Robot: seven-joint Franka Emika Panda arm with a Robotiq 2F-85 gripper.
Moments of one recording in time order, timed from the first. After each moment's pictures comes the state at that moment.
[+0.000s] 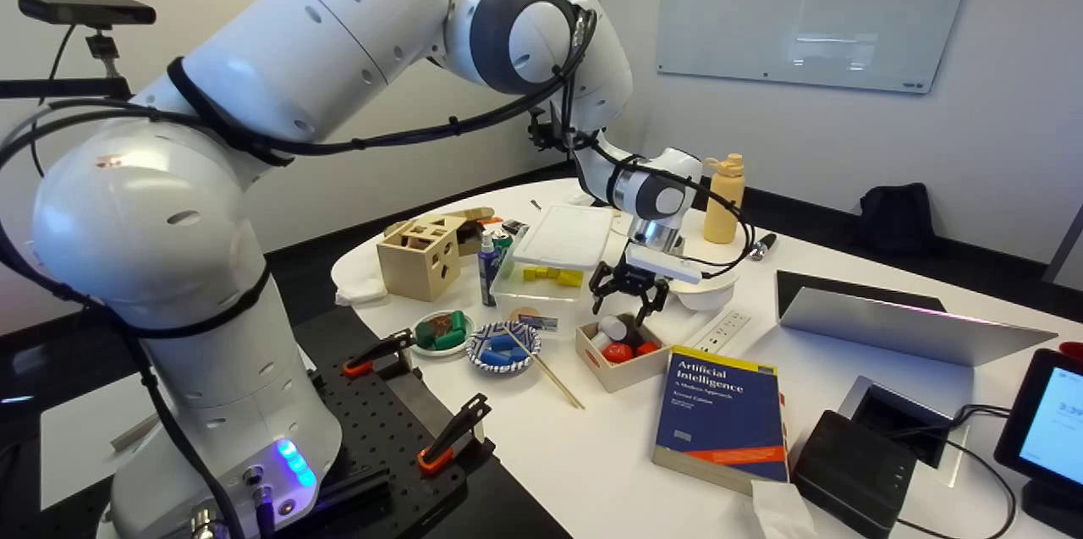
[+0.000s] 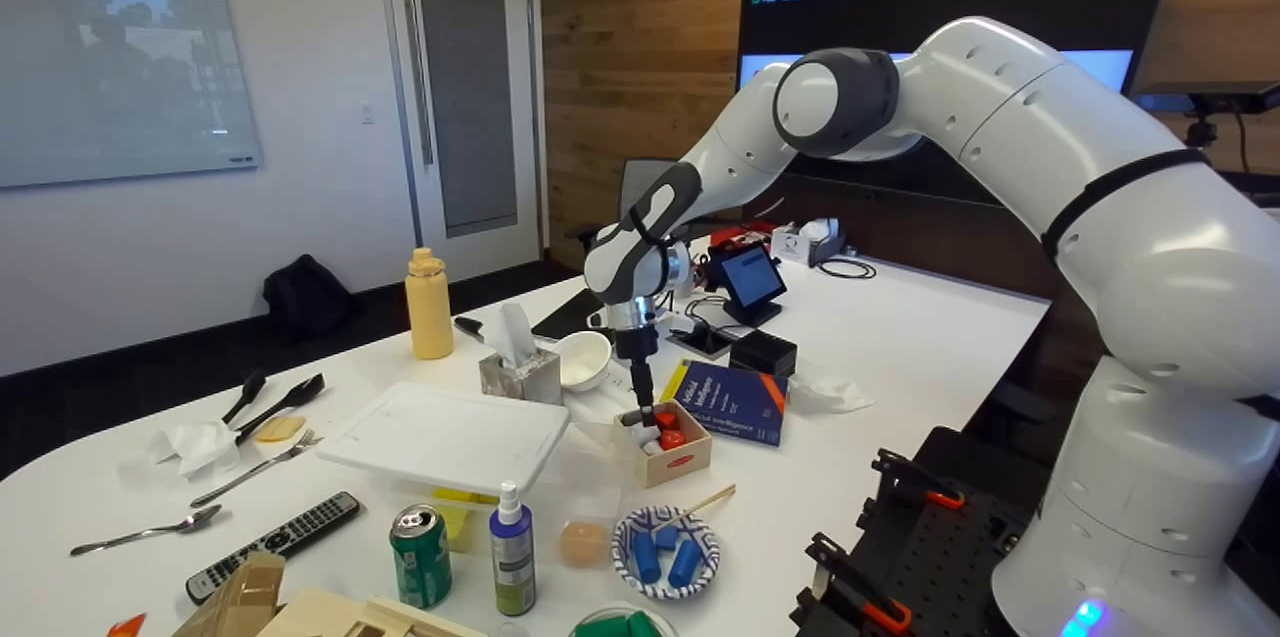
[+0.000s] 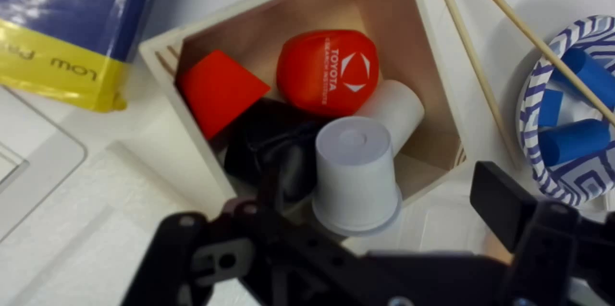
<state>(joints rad) -0.22 0.98 0.10 -1.52 -0.03 2.14 -0.94</state>
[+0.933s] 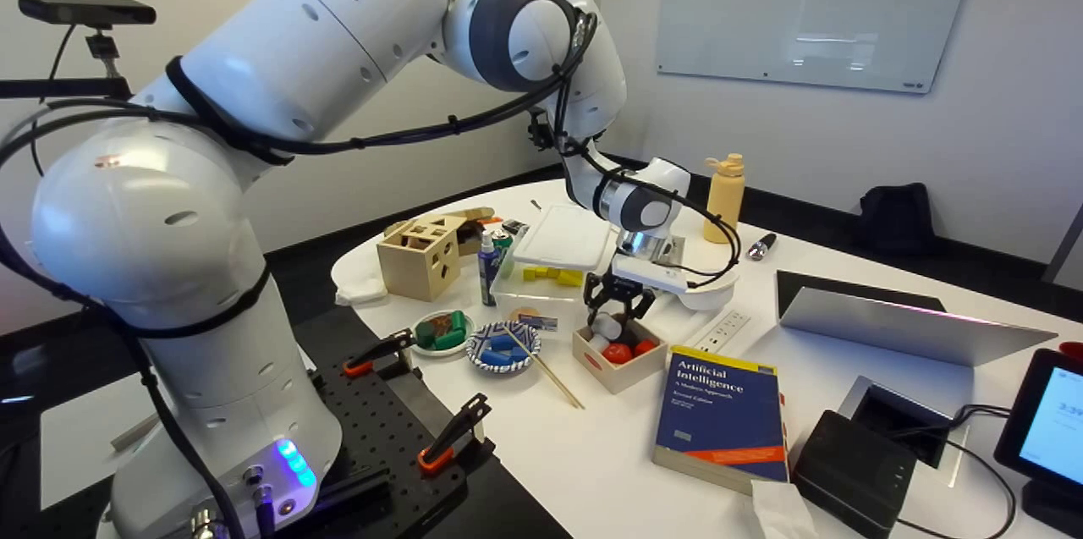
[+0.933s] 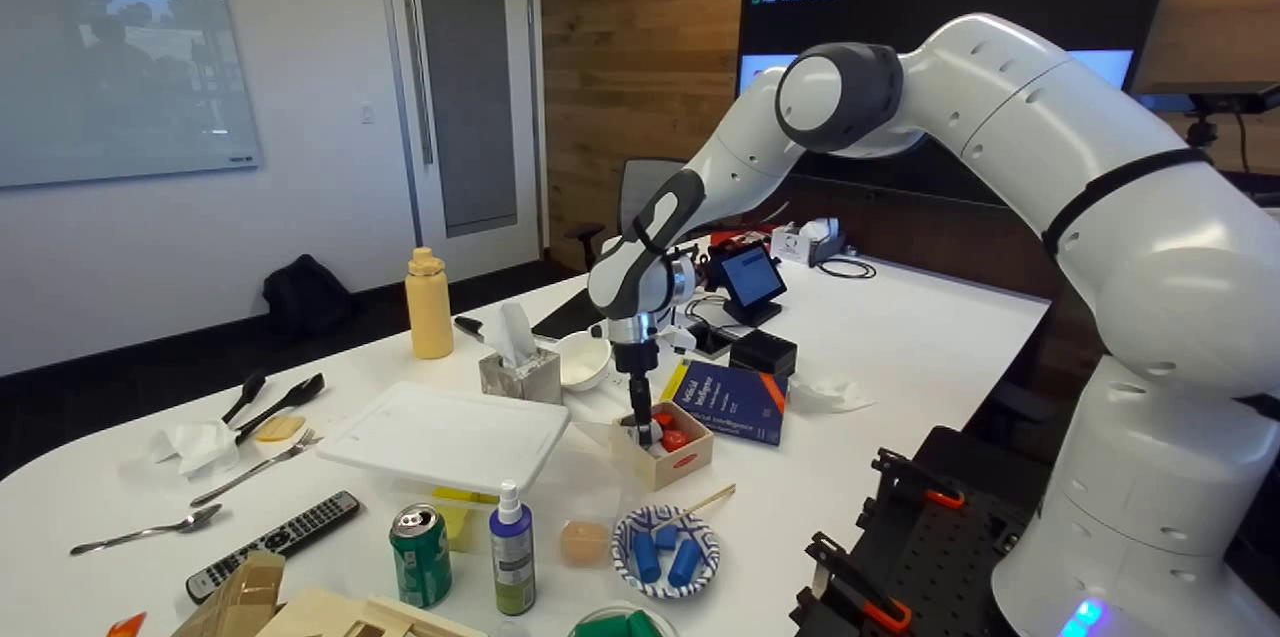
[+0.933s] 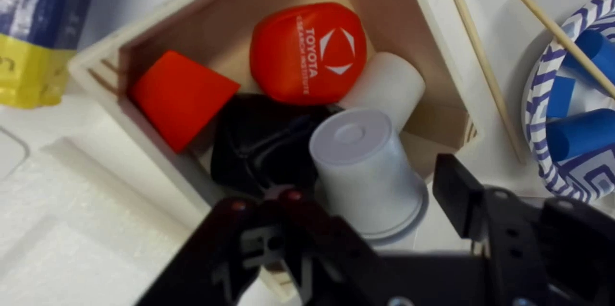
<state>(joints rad) -0.23 0.97 0.12 -1.61 -0.01 2.26 -0.93</state>
